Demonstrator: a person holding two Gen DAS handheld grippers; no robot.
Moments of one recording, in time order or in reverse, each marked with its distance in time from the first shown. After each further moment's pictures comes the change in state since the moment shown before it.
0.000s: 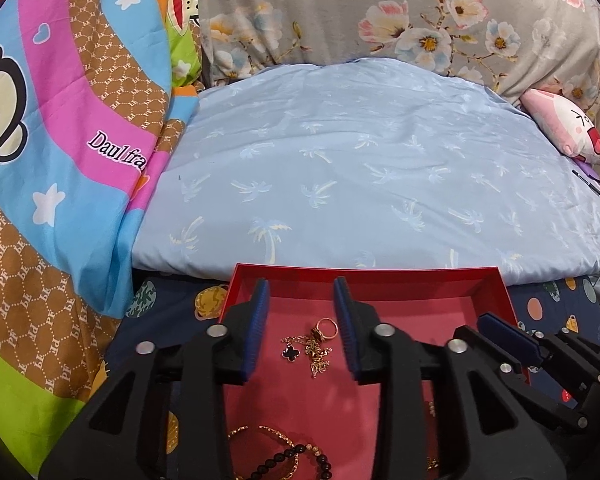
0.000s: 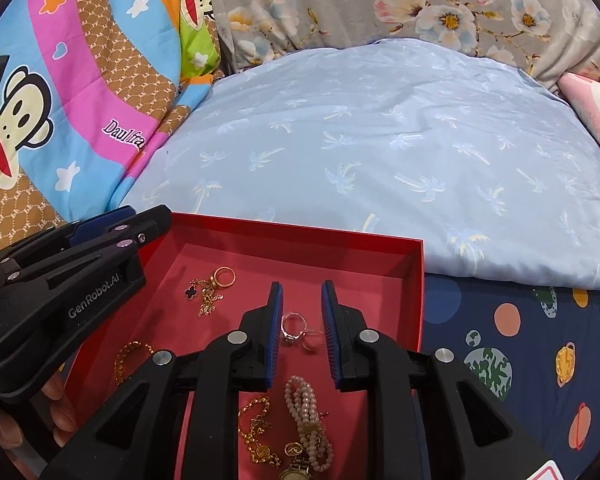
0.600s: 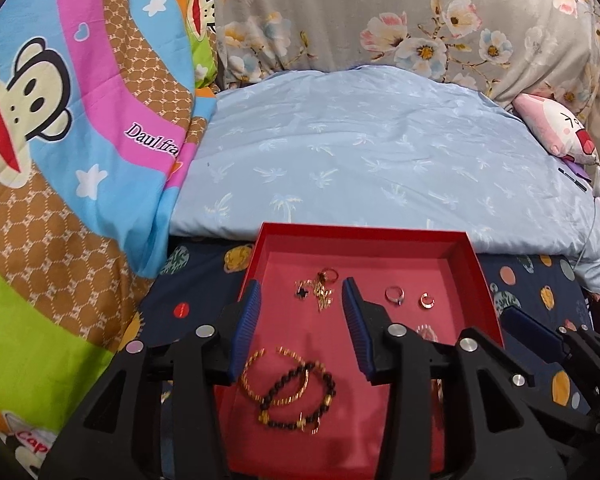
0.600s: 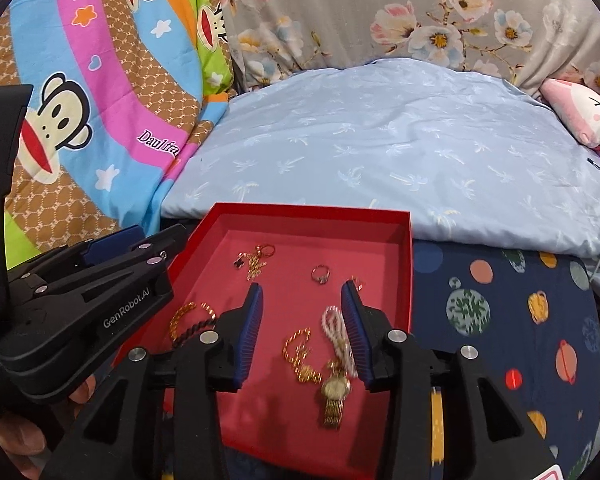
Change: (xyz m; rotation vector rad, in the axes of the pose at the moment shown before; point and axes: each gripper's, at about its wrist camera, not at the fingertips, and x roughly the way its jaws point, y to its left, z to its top) left arm -0.080 0.004 -0.042 -0.017 -0.011 0.005; right arm -0.086 0.029 -0.042 0.016 -0.060 -0.002
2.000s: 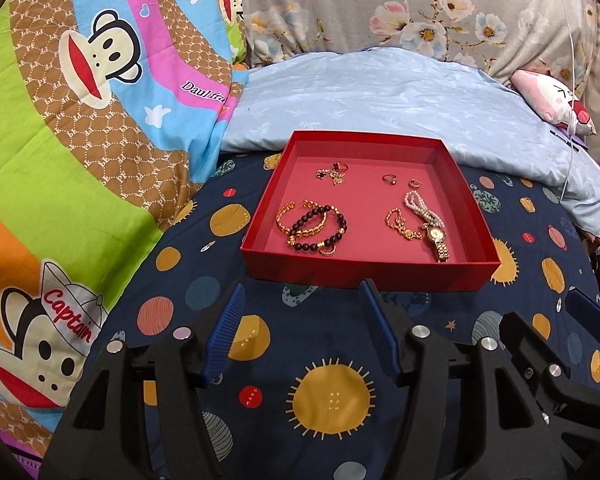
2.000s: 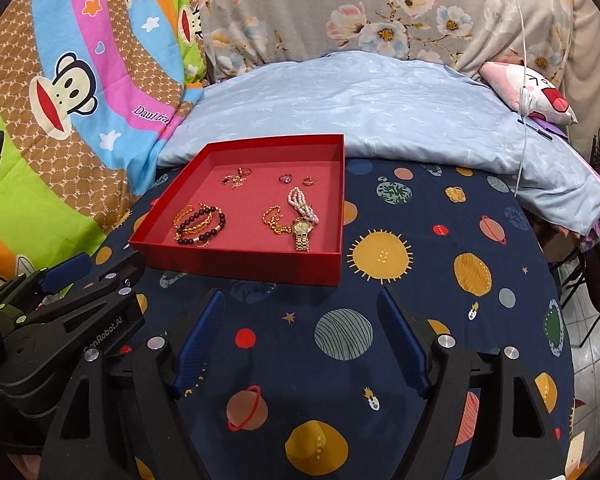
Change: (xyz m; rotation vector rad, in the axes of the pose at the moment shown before) left arm -0.099 -0.002 -0.124 -0.003 0.038 0.076; right arm -0.104 0.011 -0.119 0.045 0.002 -0.155
